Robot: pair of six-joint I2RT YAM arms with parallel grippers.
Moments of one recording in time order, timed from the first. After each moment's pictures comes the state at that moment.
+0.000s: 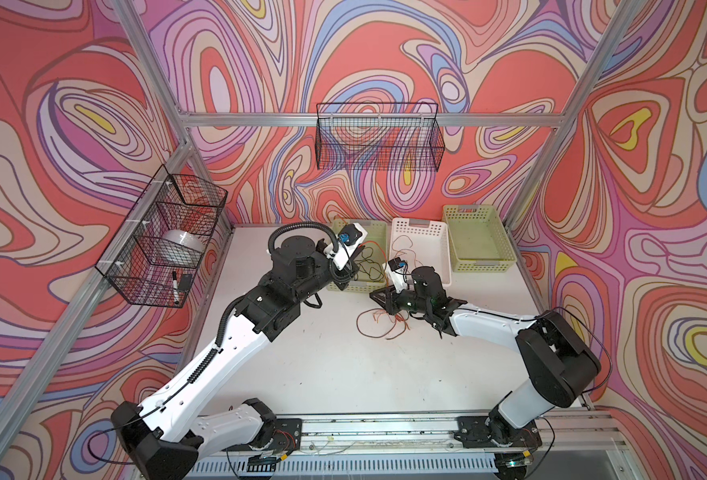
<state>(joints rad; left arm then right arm) -0.63 1.15 1.26 -0.25 0.11 0.30 0.58 1.61 0.83 0.33 -0.45 0.37</state>
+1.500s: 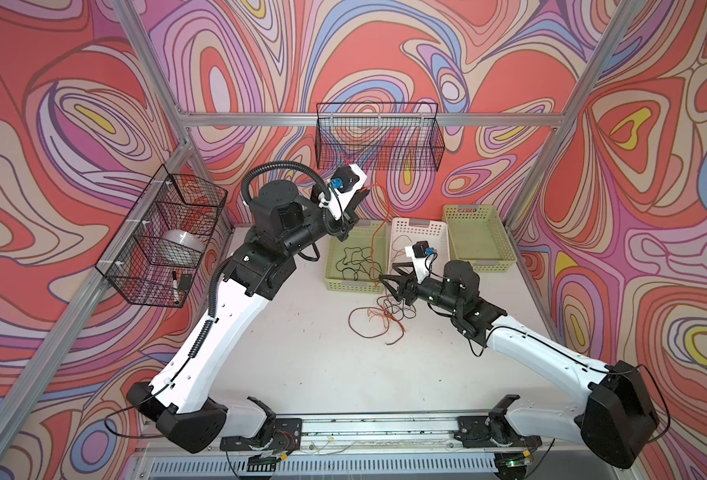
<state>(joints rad) -0.55 1.38 1.74 -0.32 0.29 0.36 0.58 1.28 0.87 0.25 -0.34 0.20</state>
